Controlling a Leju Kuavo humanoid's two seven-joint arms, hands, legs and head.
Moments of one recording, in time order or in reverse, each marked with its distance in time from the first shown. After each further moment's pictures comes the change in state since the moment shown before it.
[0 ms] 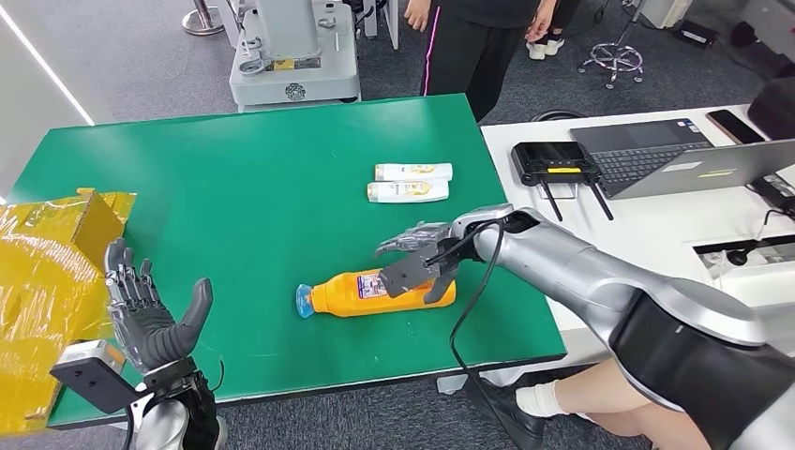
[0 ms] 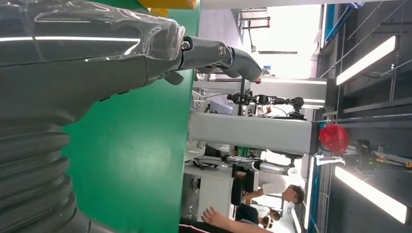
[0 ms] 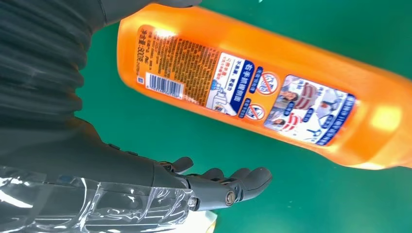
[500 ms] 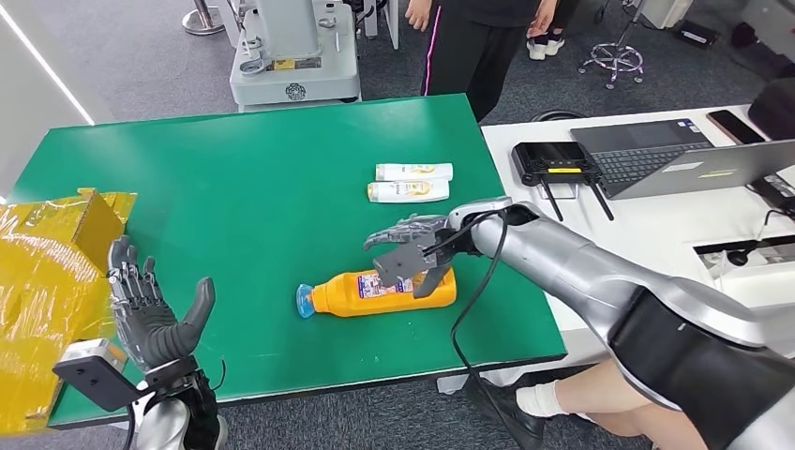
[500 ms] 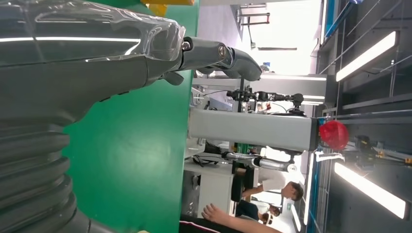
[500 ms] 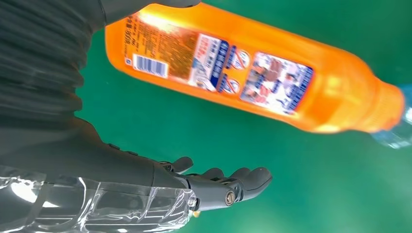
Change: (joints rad) left arm -0.004 -0.001 0.000 0.004 -0.006 -0.013 0.000; right arm 0.002 0.005 -0.074 -0.027 -0.023 0.043 -0.022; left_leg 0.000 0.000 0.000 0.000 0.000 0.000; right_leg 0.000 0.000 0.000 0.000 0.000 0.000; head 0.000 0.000
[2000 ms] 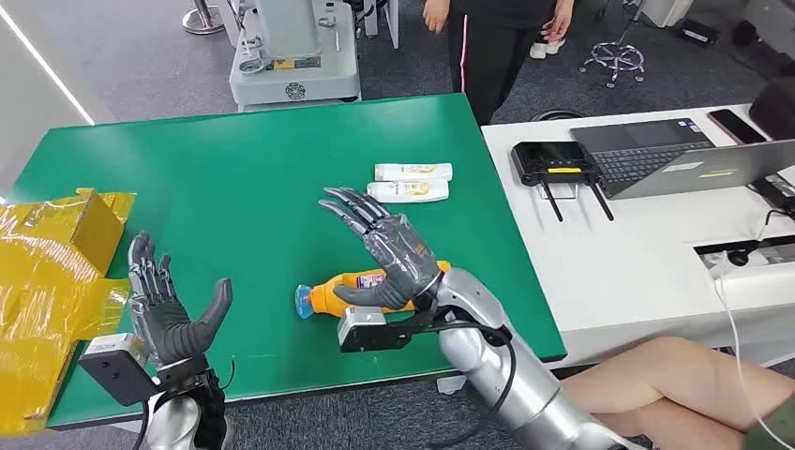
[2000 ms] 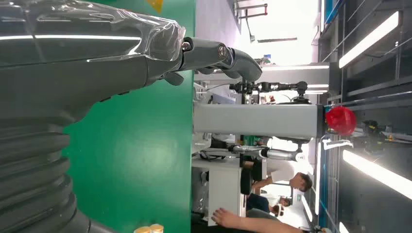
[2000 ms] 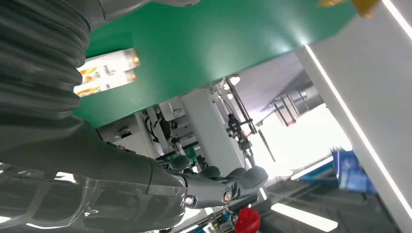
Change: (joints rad) left arm -0.008 -0.011 -0.017 0.032 -0.065 -0.013 0.000; right arm 0.626 0.214 -0.690 -0.566 0.558 -0.622 -0.071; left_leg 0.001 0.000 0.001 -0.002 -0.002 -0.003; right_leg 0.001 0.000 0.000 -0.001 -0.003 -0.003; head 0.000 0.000
